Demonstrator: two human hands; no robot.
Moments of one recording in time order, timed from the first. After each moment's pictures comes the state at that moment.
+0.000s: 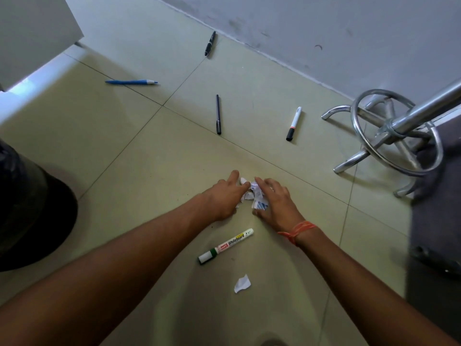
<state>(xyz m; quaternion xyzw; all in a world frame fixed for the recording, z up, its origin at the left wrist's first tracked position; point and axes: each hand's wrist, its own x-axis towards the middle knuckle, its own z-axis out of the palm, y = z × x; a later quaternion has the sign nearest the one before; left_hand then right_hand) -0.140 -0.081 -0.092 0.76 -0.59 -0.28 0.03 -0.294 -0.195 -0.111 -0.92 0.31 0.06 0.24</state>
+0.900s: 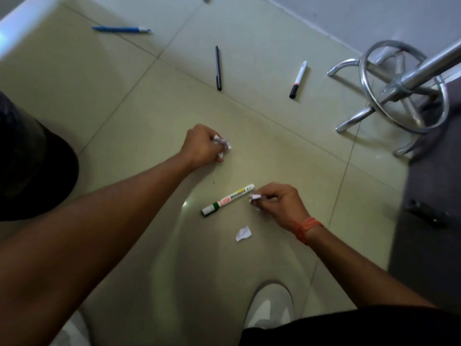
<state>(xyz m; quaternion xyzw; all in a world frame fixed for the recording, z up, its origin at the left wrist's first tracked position) -0.115 -0.045 -0.092 0.80 -0.27 -0.37 0.40 -0.351 -0.123 -0.086 -0.79 0.37 -0.04 0.49</state>
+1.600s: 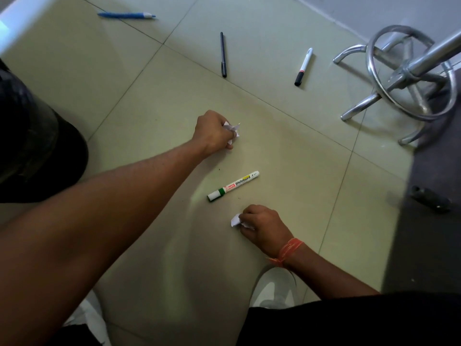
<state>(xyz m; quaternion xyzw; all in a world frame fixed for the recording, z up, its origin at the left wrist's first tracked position) -0.128 -0.050 -0.083 0.81 -0.24 -0.37 0.39 -0.380 -0.047 -0.105 -0.94 0.17 0.03 0.31</state>
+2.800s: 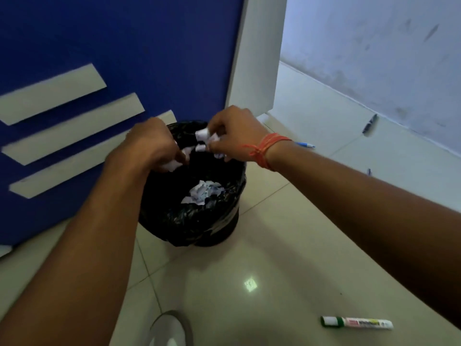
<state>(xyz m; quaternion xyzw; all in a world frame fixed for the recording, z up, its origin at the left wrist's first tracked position) 0.046 0.236 0.174 0.96 0.08 -0.15 0.20 0.026 0.067 0.150 -0.94 -0.11 -0.04 0.33</state>
